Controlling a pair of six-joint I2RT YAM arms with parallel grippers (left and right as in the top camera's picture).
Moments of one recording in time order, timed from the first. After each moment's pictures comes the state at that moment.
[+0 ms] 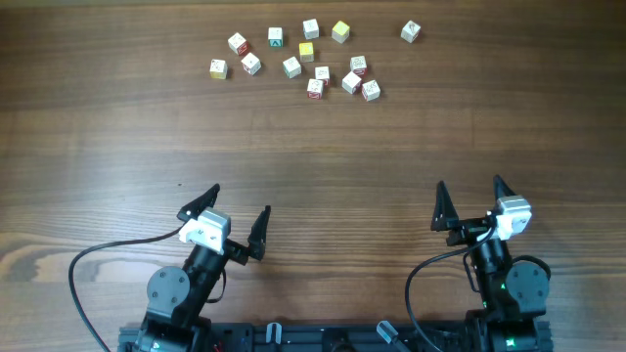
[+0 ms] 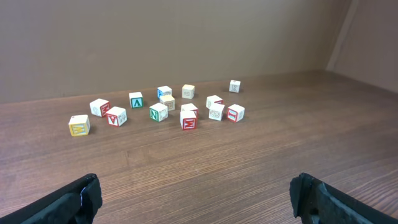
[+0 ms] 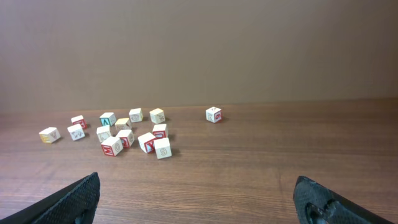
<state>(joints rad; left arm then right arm) -0.27 0.02 0.01 -0.06 0.16 -0.06 0.06 0.01 0.01 0.00 -0.08 0.10</state>
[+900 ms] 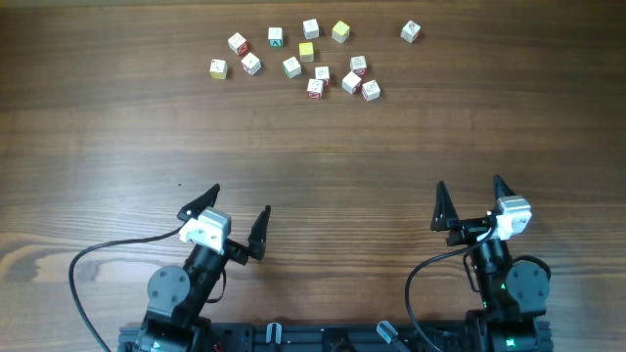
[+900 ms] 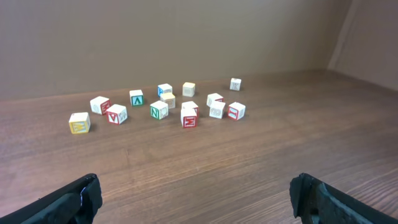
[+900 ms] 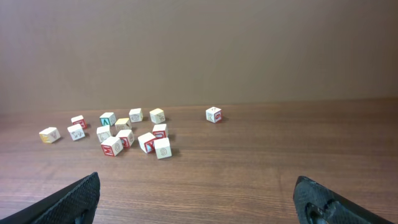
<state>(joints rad) -0.27 0.03 0.01 -0.06 0.16 -0.06 0.06 0.01 0.01 0.00 -0.08 0.10</state>
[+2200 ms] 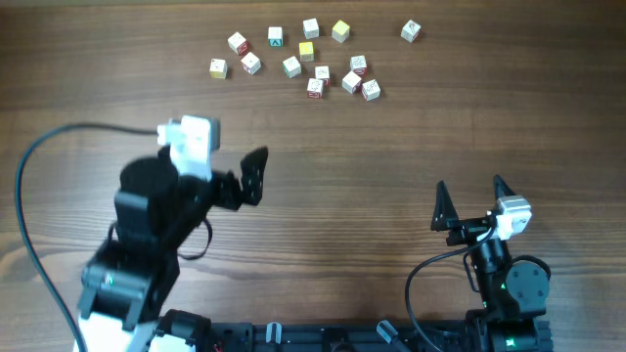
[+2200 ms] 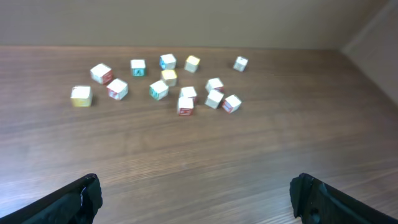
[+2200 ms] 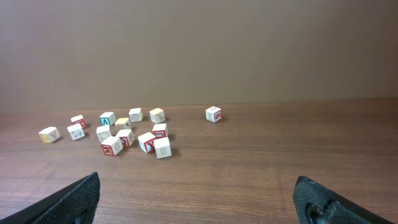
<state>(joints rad) -0.27 0.81 0.90 -0.54 0.15 -0.20 0.06 0.01 0.01 0.00 -0.08 0.10</state>
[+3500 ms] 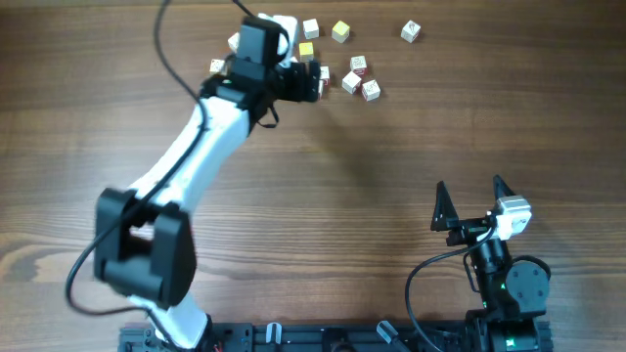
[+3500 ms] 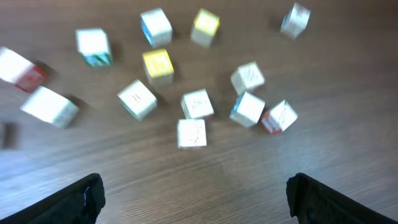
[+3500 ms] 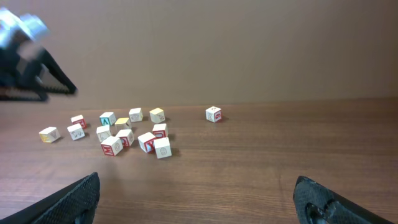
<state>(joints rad) -0.36 1.87 1.44 -0.38 0.10 -0.18 0.06 0.01 0.01 0.00 -0.08 0.10</state>
